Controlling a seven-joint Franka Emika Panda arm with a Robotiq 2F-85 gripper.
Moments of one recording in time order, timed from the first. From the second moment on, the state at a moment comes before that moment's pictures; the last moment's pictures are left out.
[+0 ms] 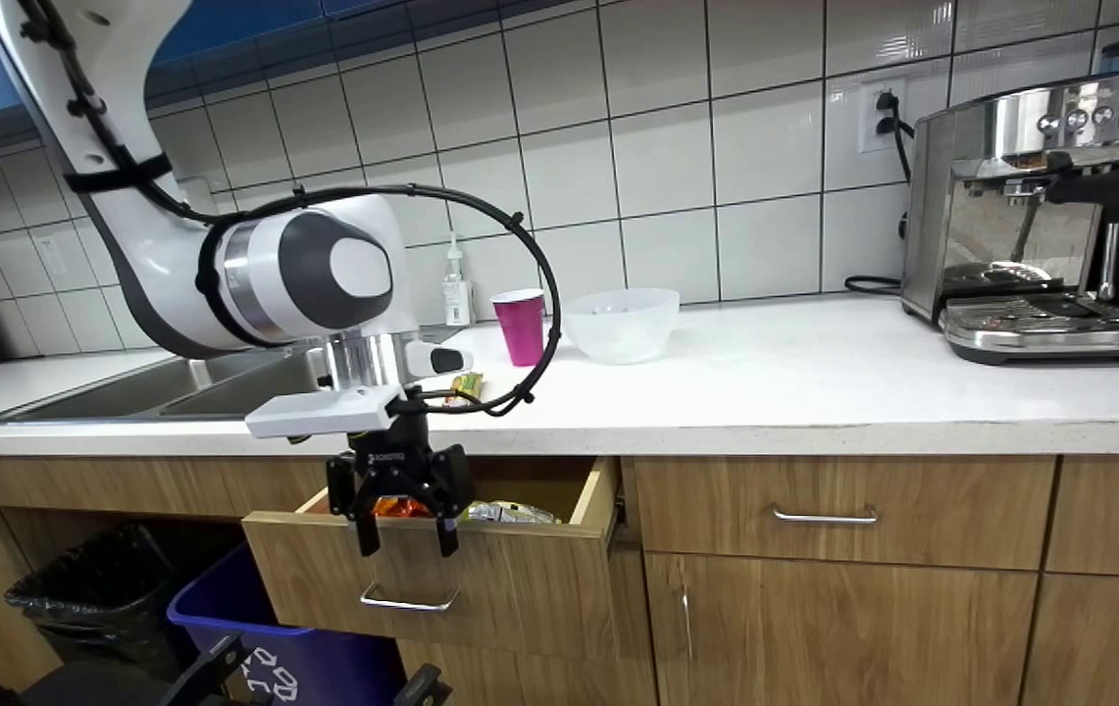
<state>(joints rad) 0.01 0.14 -0.05 -2.74 -0.17 2.68 0.02</state>
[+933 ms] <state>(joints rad) 0.01 0.21 -0.05 -2.68 -0.11 2.70 0.01</state>
